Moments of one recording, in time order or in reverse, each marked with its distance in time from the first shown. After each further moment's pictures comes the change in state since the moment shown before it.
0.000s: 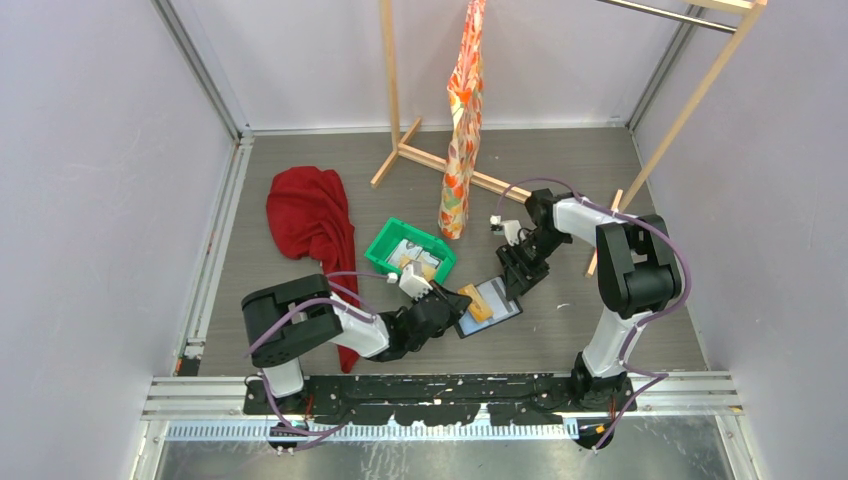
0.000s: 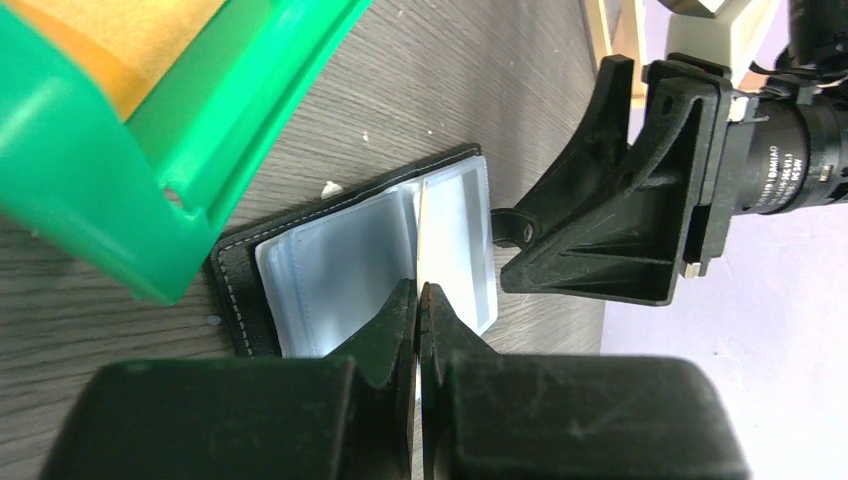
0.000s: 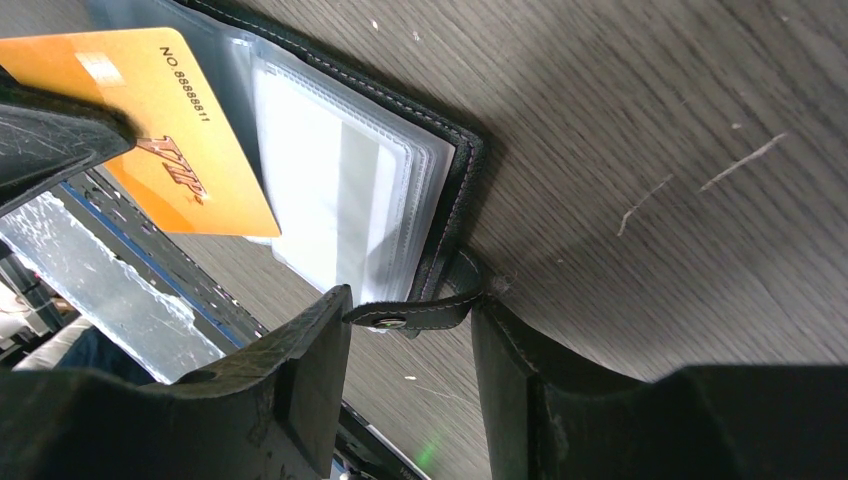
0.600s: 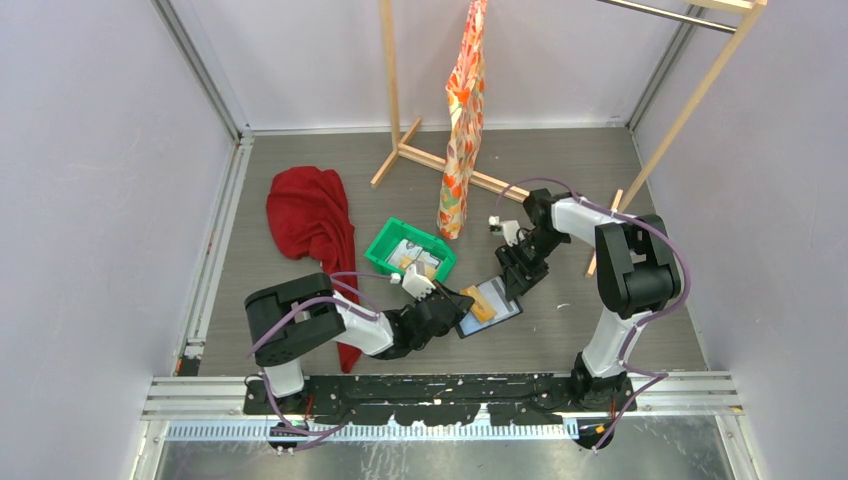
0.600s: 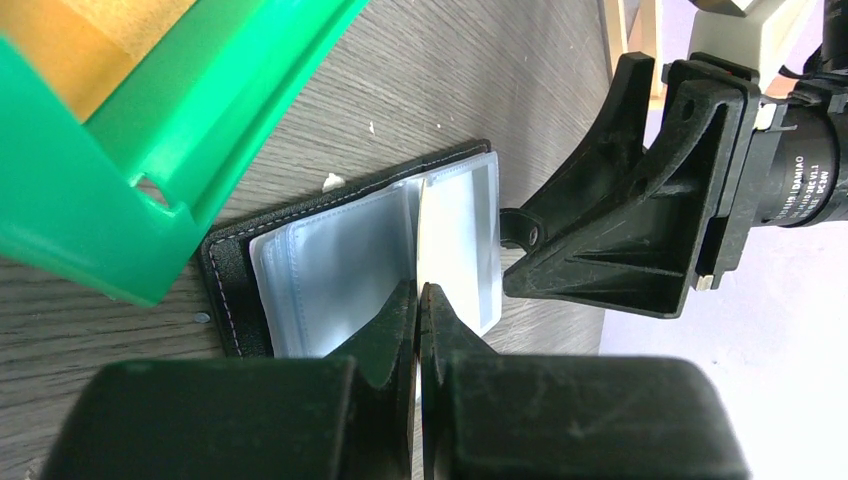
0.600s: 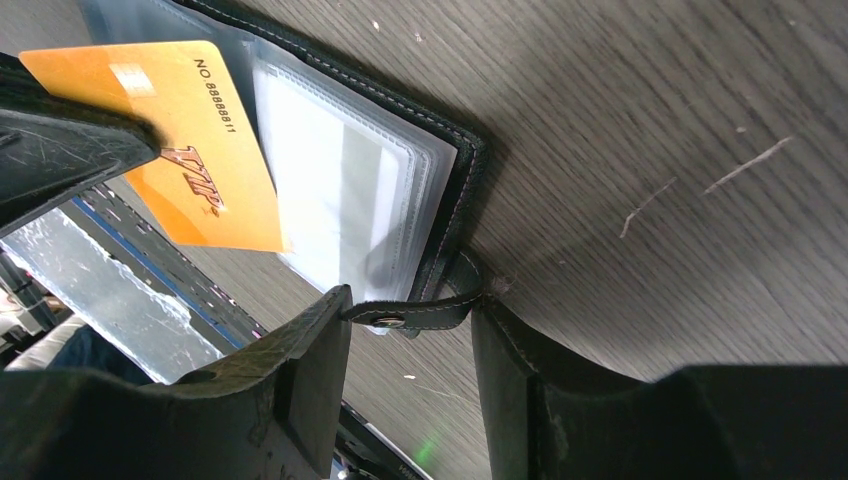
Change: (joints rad) left arm 0.000 0.002 0.040 -0.089 0.011 -0.058; right arm 0.011 0.002 0.005 -0.003 0.015 0.003
